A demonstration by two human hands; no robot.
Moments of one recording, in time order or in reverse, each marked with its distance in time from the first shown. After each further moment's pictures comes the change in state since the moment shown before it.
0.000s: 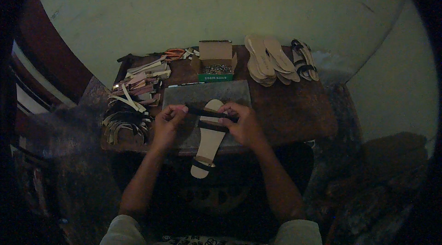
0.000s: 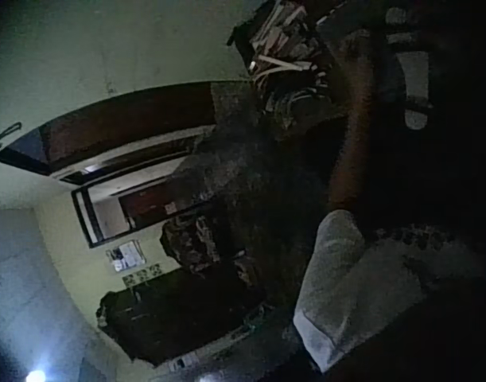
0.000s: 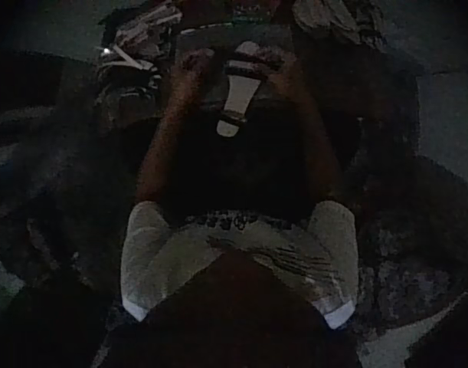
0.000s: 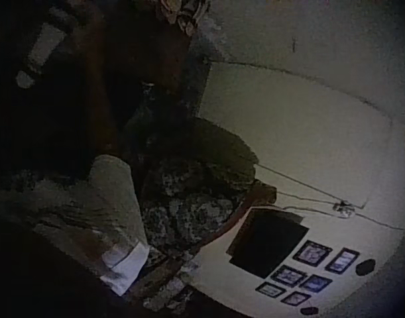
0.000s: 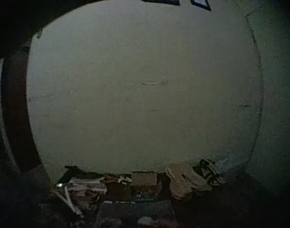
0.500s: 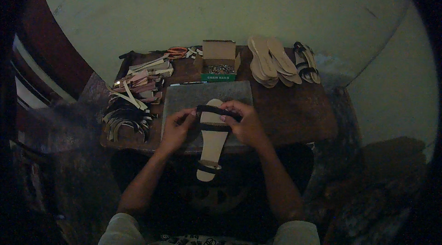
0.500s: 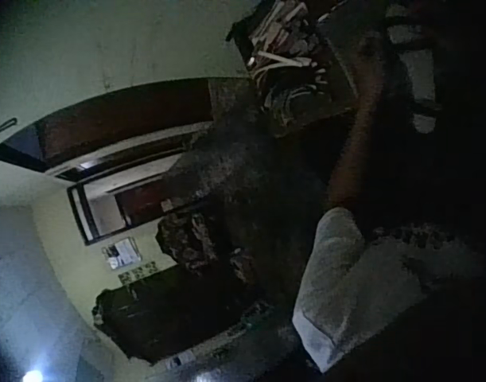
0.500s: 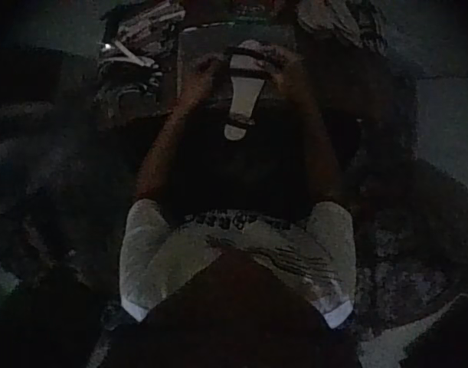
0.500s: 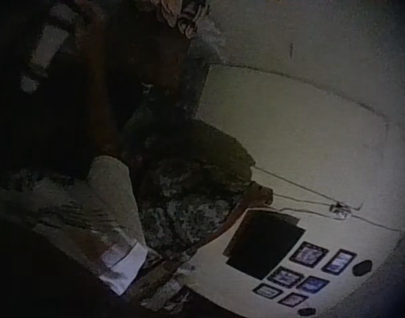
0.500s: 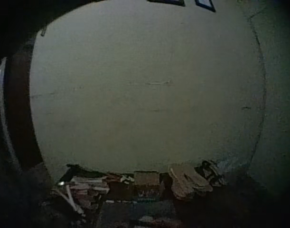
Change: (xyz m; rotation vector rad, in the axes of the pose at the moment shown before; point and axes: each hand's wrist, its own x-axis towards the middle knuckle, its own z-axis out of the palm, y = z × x) left_hand -0.007 -0.010 0.012 0.151 -0.113 0.016; right_hand 0.003 -0.003 0.002 0.170 -0.015 0.016
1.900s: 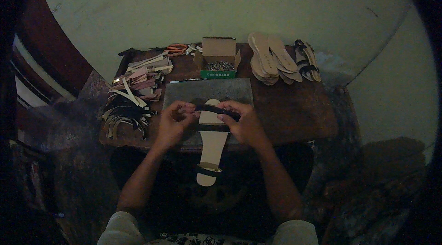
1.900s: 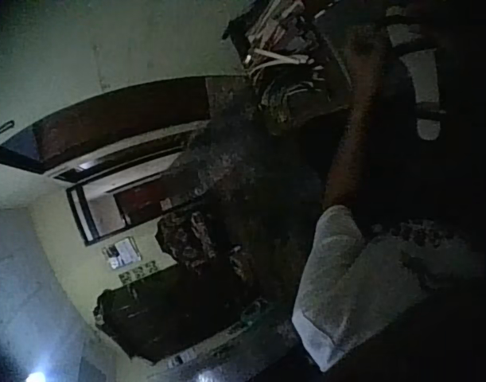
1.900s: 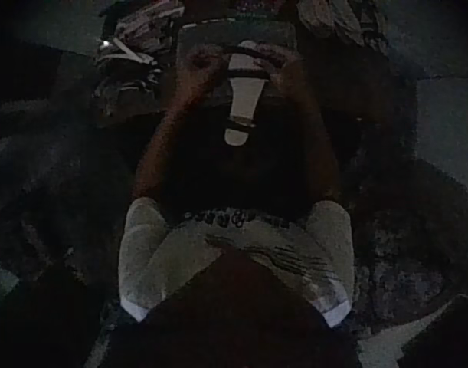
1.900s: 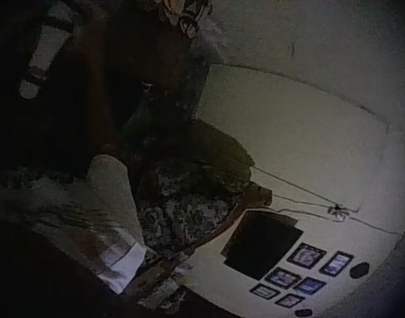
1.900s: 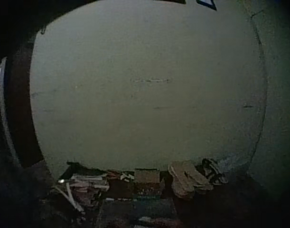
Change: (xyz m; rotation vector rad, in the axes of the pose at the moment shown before) left_hand 0.000 0.013 -0.005 -0.001 -0.002 0.093; right_hand -0.003 -0.006 0.002 -0.056 -0.015 0.029
